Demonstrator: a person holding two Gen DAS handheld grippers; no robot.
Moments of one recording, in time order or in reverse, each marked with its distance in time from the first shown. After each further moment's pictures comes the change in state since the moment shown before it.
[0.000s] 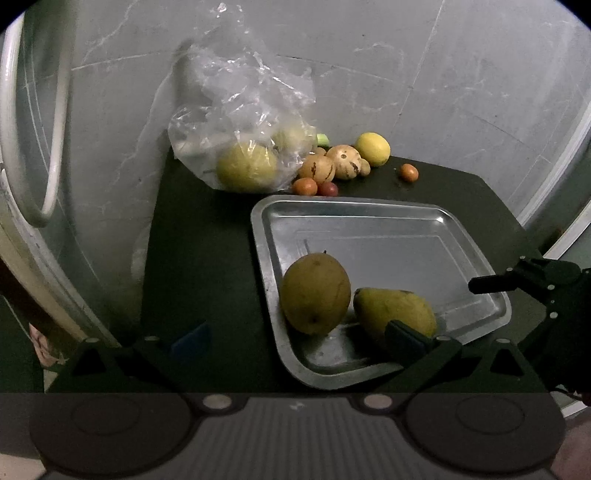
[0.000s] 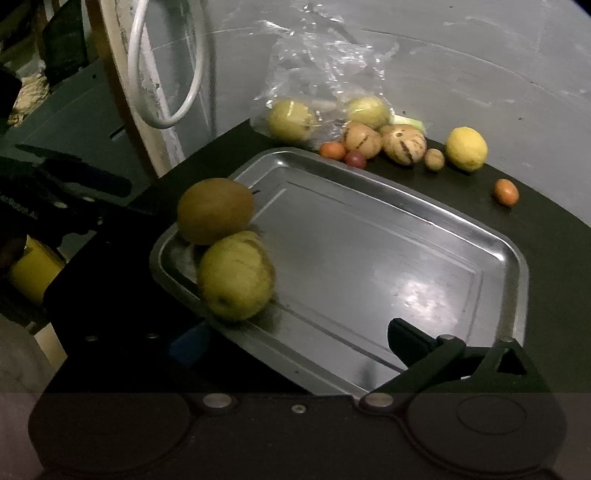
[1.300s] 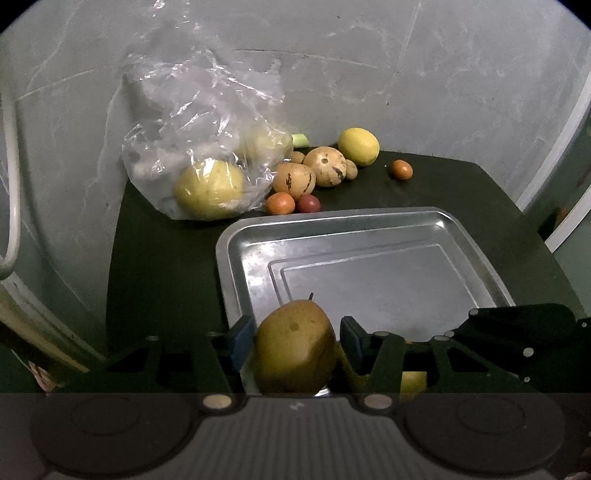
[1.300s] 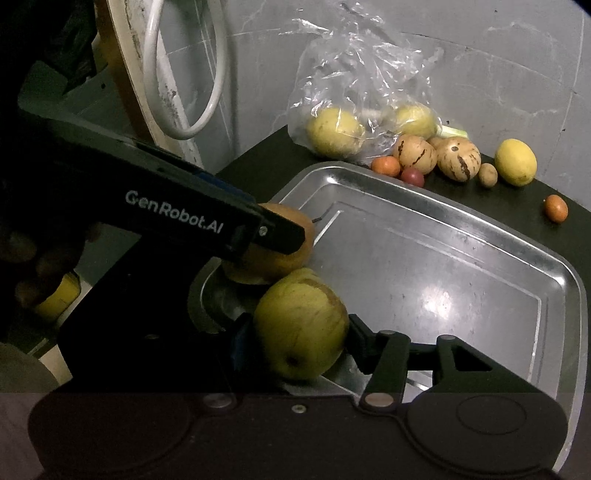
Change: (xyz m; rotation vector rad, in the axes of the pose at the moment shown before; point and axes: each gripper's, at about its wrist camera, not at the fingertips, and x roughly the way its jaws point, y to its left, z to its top) left arm 0.044 -0.020 0.039 0.078 0.039 -0.008; right arm 0.034 0.044 0.022 0.003 -0.024 0.064
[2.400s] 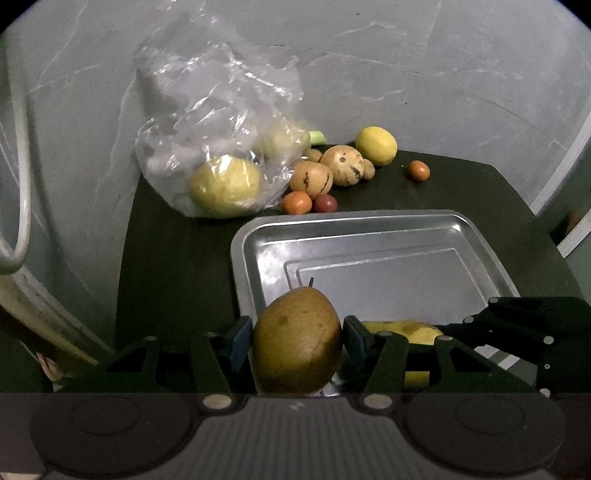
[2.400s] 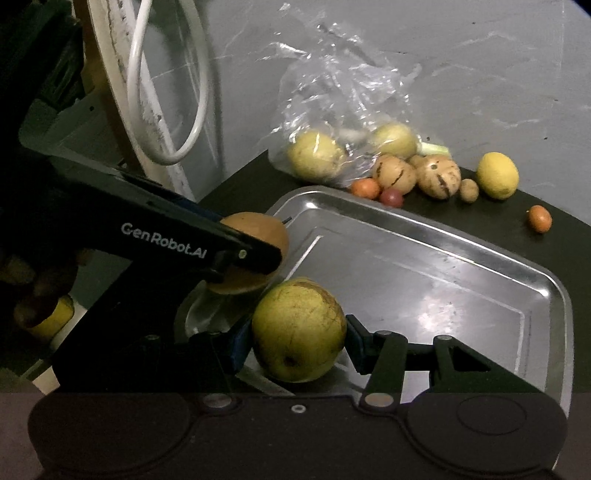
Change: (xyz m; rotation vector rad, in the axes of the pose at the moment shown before) left arm 0.005 0.005 0.003 -0.027 0.024 0.041; right arm -0.002 -0.010 0.009 0.031 -0.050 -0.019
